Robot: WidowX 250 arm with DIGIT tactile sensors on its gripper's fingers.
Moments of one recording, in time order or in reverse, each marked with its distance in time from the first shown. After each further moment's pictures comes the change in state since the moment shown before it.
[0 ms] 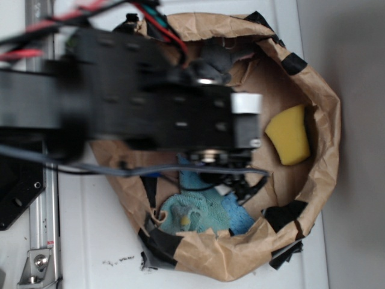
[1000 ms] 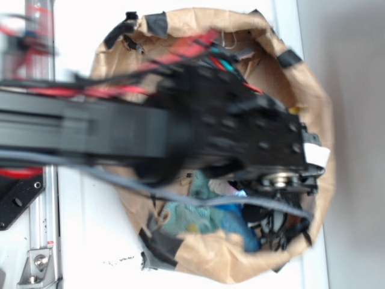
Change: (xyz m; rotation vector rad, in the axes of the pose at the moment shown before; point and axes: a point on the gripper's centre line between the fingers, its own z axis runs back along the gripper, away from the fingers) arm -0.009 -0.068 0.033 -0.266 -0.051 -0.499
